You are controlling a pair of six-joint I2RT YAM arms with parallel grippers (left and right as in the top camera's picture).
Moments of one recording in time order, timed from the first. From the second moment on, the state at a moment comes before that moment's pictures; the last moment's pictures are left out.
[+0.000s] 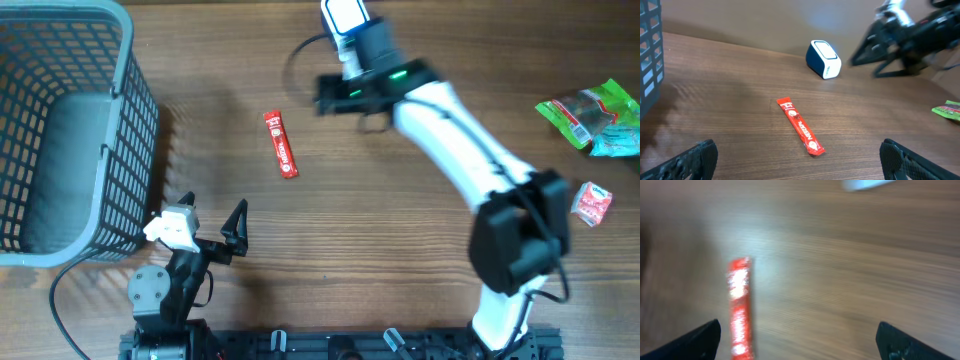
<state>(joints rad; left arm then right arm) 0.06 0.05 0.06 -0.17 0.34 -0.24 0.51 2.00 1.66 -0.65 -0.08 0.33</state>
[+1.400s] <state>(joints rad) 0.06 0.05 0.06 -0.17 0.34 -0.24 0.50 2.15 1.73 -0.97 -0.57 0.59</state>
